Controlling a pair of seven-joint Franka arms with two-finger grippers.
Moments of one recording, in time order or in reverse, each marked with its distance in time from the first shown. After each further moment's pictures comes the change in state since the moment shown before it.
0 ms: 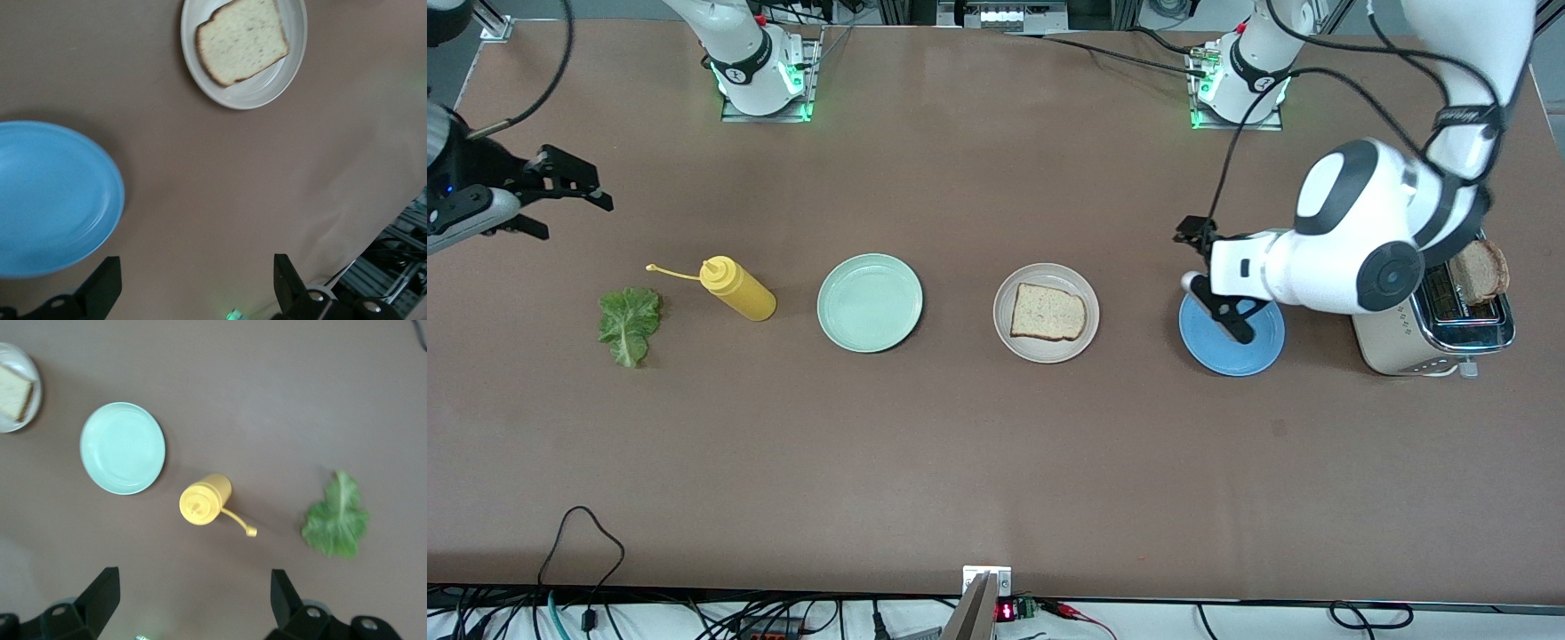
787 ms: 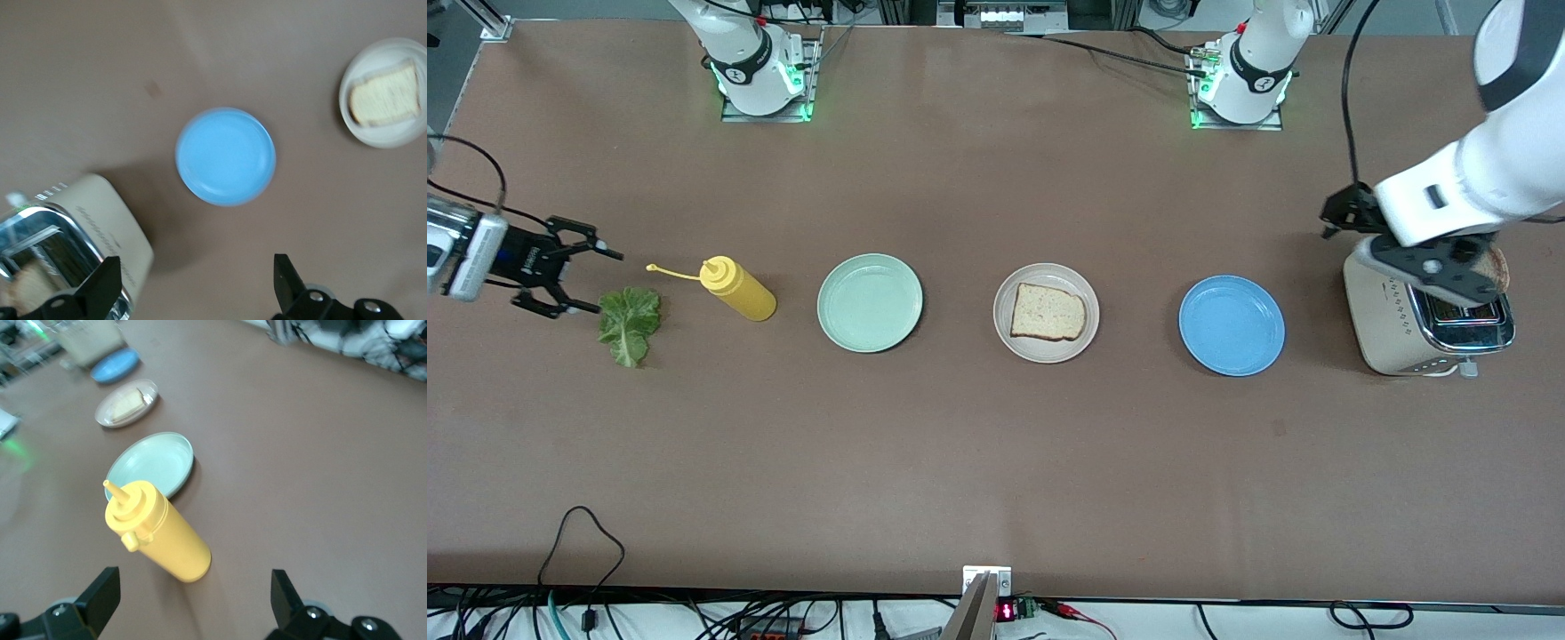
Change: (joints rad) left arm -0.275 -0.244 0.474 0.133 0.141 0.006 -0.086; right arm -0.363 0.353 -0.009 -0.237 0.679 0.124 -1.386
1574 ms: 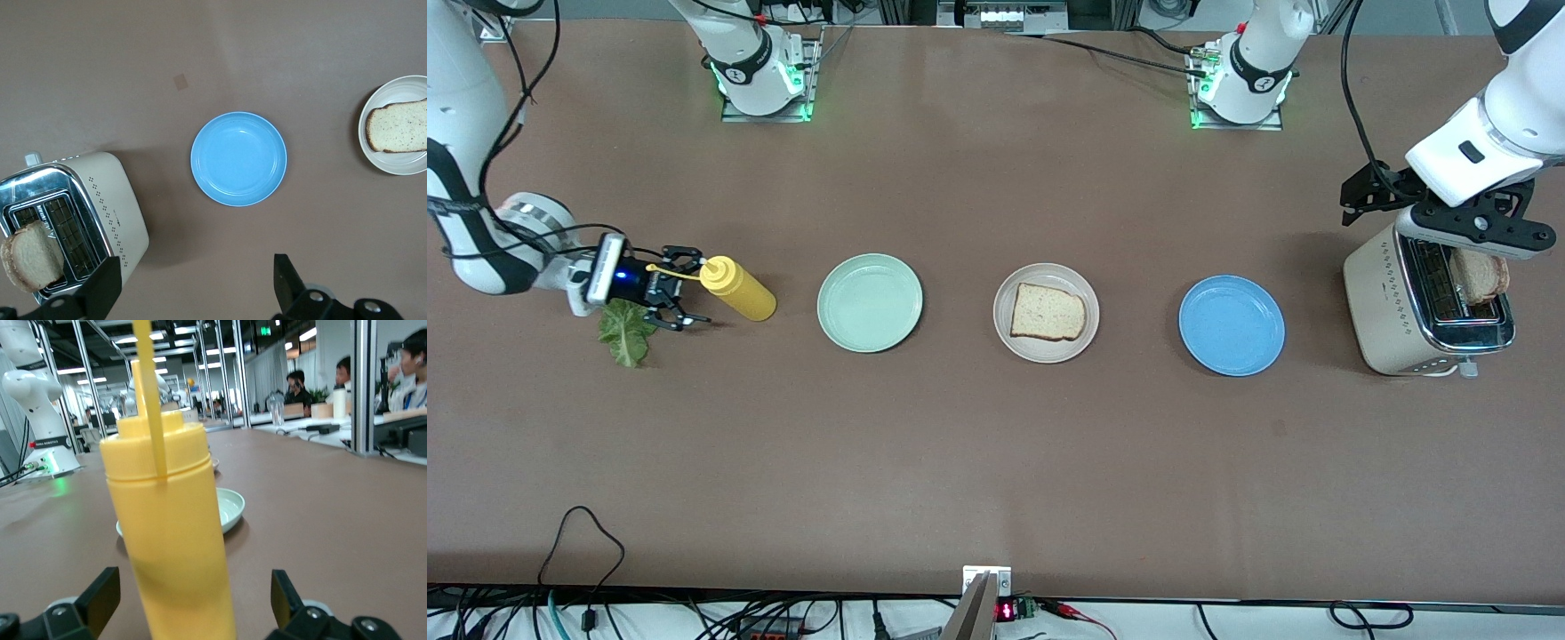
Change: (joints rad) left arm -0.074 -0.154 0.091 -0.187 -0.001 0.059 -0.144; right arm 0.011 0.408 0.029 0.002 0.306 -0.203 -0.663
